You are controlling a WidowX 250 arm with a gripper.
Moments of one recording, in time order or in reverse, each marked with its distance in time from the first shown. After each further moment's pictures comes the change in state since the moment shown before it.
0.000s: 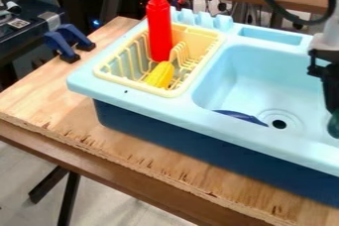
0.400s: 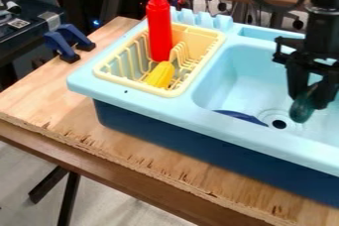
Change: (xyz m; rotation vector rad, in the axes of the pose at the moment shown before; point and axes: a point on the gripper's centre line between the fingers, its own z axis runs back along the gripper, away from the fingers) arm -0.011 0.034 0.008 0.083 0.054 0.053
